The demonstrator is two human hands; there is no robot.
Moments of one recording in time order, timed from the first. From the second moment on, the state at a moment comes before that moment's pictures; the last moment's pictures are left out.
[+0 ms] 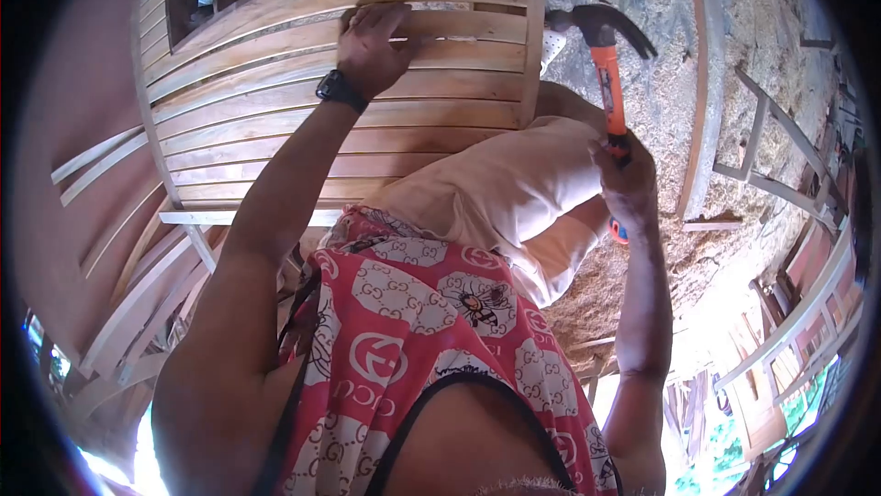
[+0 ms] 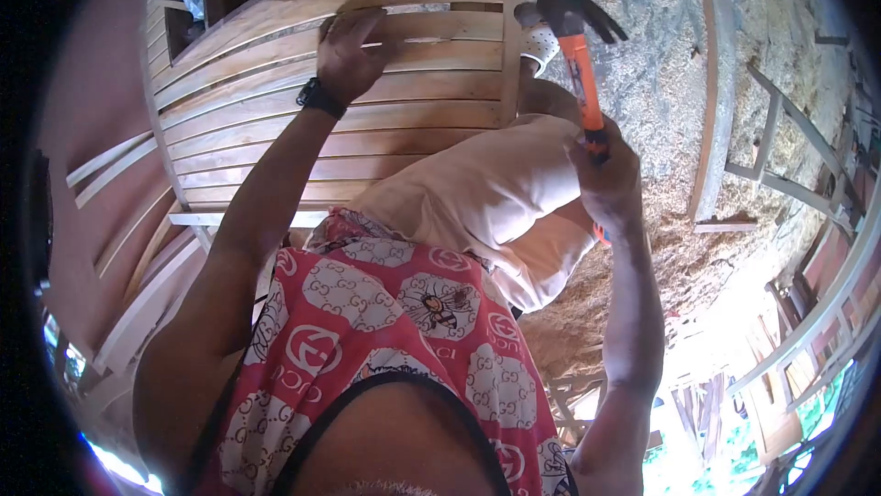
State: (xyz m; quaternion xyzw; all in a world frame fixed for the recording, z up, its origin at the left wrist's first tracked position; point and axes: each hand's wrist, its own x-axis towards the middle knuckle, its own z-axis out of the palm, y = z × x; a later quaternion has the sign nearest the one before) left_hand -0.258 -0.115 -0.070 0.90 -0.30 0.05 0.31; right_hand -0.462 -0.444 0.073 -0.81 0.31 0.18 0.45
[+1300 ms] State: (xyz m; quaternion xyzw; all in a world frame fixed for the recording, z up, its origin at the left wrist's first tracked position) left_hand -0.257 -0.133 -0.076 0.87 -0.38 0.03 0.30; right_hand -0.442 -0.402 0.076 -0.76 0.29 0.24 0.53
